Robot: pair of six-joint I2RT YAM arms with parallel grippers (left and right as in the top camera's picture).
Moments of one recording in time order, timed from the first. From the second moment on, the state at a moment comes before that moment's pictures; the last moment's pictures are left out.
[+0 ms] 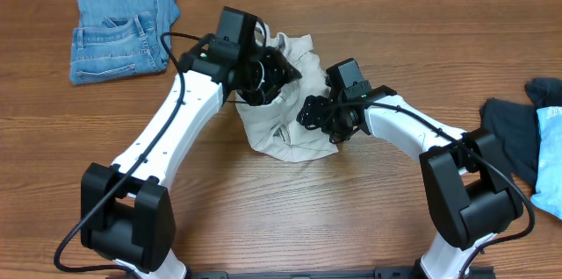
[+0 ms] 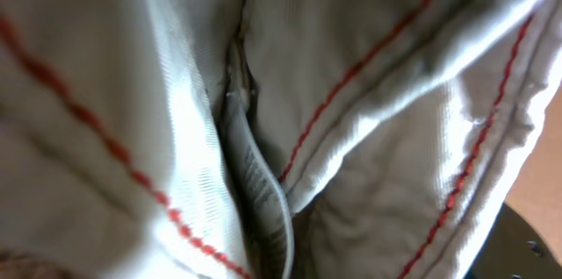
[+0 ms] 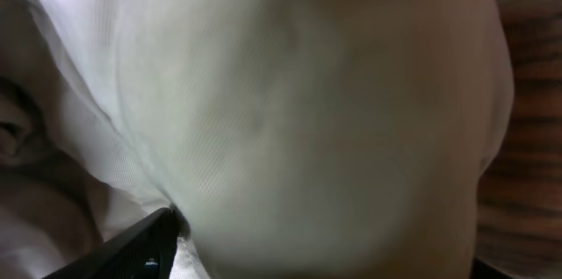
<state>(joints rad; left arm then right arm) -0.37 1.80 1.47 -0.68 0.52 -1.00 0.41 1.90 1.12 -0.42 -0.34 0.69</state>
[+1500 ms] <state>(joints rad) -0.69 1.81 1.47 -0.63 0.02 -1.07 -0.12 1.71 1.33 -0.79 -0.34 0.54</state>
